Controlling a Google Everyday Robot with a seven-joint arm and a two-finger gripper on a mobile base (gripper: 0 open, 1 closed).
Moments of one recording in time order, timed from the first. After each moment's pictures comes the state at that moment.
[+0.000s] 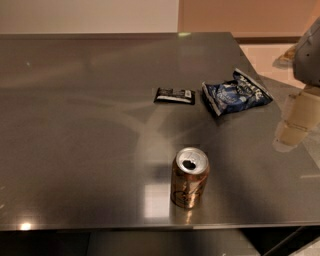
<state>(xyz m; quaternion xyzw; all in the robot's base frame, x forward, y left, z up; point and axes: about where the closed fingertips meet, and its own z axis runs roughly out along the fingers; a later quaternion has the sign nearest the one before) 0.438 -0.217 0.976 -0.60 0.78 -0.03 0.16</state>
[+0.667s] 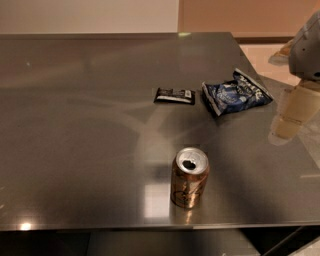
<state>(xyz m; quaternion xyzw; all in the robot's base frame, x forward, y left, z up) 0.450 -0.215 0.977 -0.60 0.78 -0.02 0.17</state>
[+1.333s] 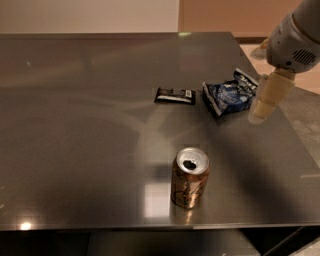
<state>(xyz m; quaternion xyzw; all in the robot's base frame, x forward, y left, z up) 0.519 -0.209 0.956 -0.61 0.77 0.01 0.19</state>
